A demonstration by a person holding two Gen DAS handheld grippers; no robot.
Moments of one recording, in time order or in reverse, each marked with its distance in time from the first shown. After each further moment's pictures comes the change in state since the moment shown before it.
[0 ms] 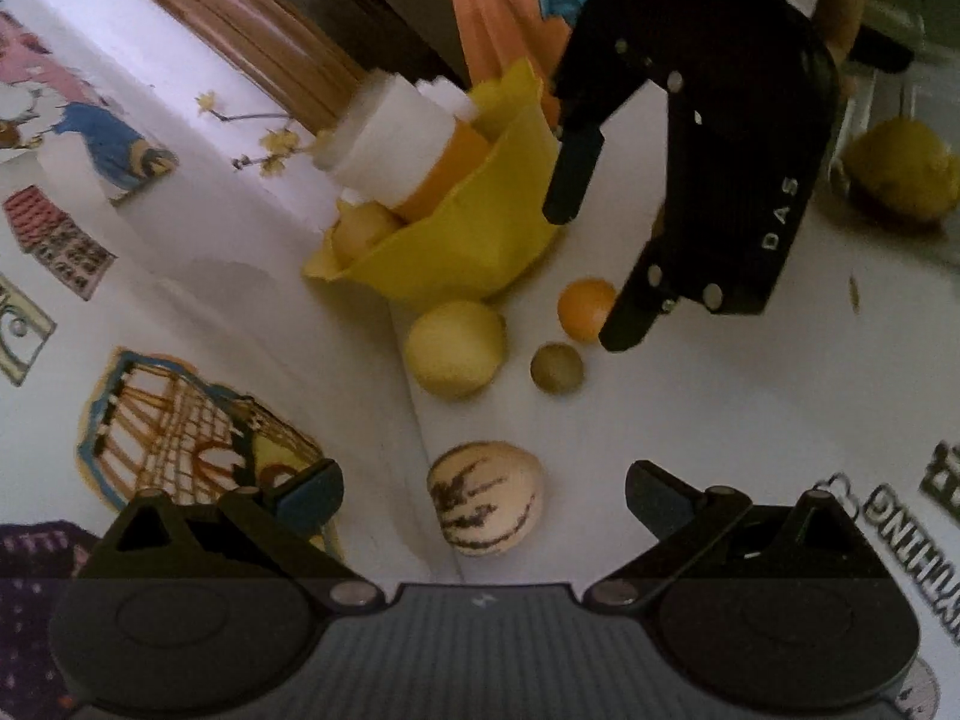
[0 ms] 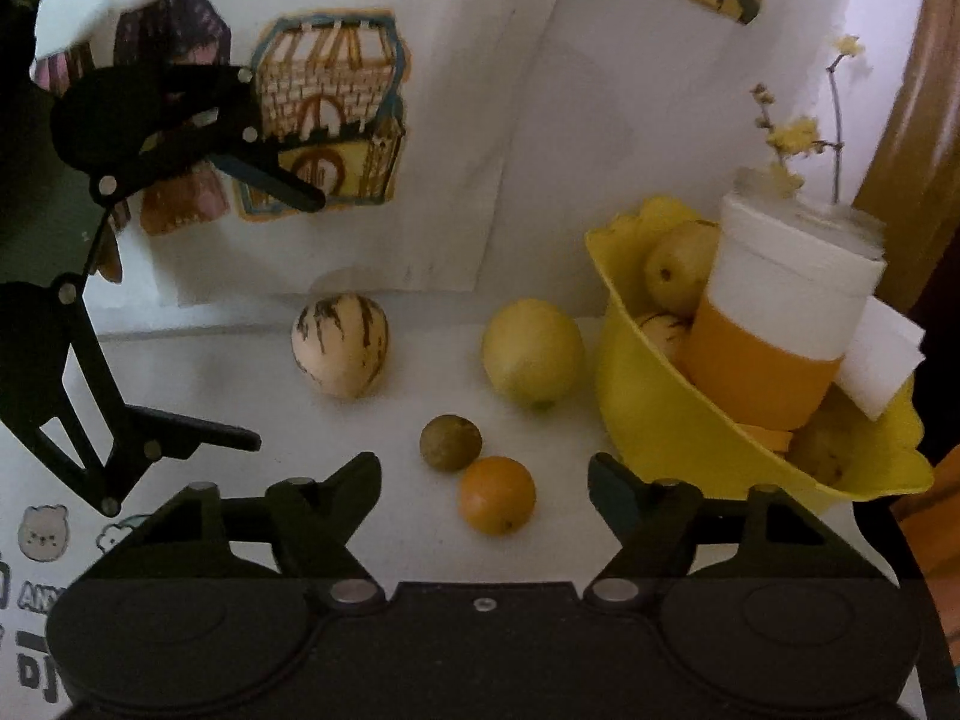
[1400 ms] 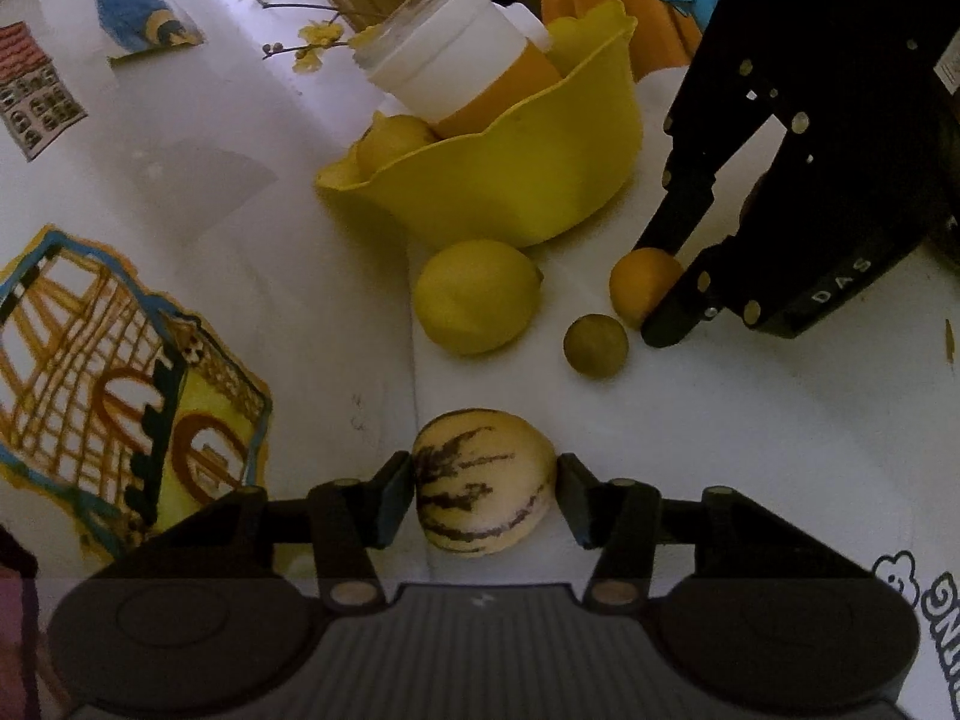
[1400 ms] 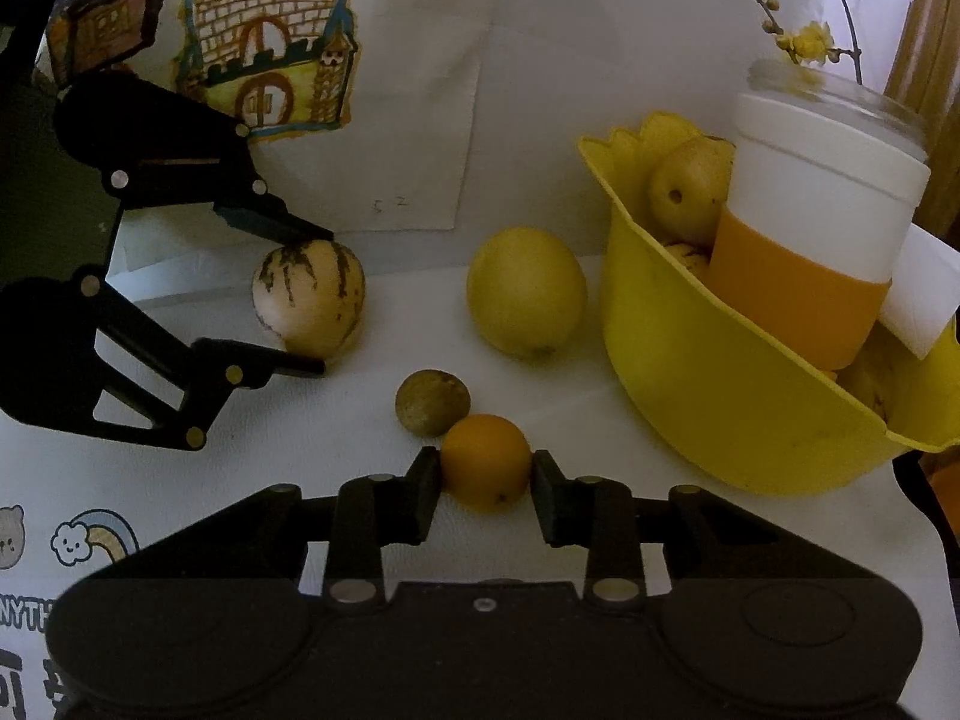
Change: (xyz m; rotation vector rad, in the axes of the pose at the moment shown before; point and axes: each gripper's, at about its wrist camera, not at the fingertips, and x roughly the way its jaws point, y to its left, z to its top) left arm 0.037 0.012 0.000 -0.221 0.068 0.000; right arm 0.030 -0.008 -0.015 0.062 0.056 0.008
